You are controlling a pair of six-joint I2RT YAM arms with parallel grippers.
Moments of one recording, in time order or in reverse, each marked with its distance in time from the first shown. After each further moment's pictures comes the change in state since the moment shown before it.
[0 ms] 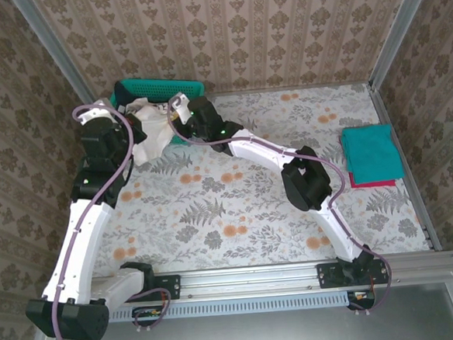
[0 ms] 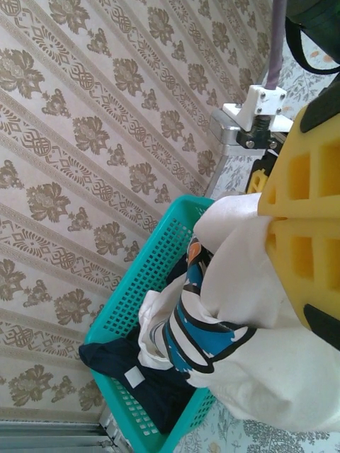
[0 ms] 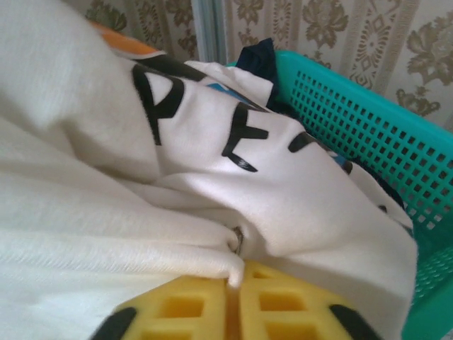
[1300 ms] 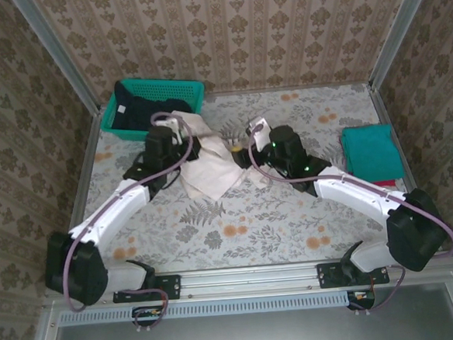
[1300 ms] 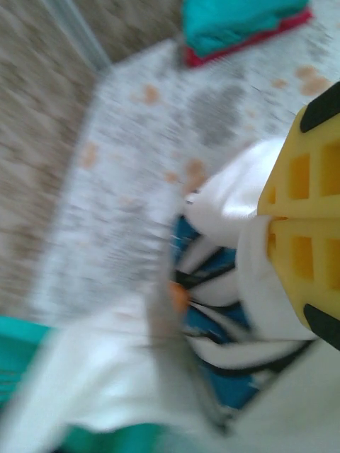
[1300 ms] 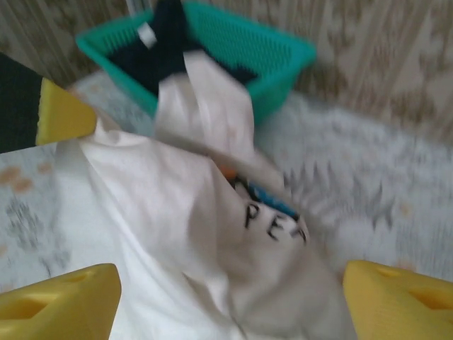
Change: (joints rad) left arm -0.257 0.292 -0.256 0.264 0.239 0.018; right arm -0.111 -0.968 -1.192 0.156 0.082 0.026
